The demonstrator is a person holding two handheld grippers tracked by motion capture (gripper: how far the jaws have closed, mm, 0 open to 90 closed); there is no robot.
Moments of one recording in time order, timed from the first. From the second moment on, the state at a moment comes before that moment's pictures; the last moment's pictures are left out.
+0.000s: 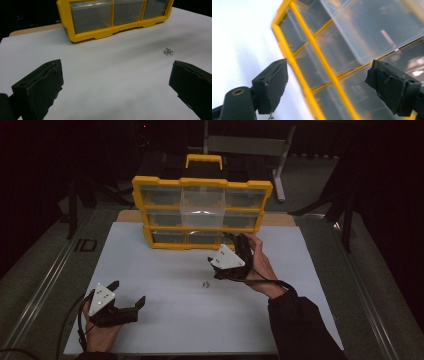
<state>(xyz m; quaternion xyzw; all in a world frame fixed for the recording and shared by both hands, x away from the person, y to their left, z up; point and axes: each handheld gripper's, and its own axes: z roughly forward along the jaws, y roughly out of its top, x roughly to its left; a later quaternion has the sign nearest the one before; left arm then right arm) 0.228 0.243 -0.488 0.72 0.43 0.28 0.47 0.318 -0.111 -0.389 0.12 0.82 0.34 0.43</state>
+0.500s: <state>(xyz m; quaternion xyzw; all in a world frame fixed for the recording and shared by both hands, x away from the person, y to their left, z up) 0.228 0.243 -0.488 0.72 0.43 0.28 0.47 0.344 -0.131 -0.416 0.24 0.84 0.46 0.19</state>
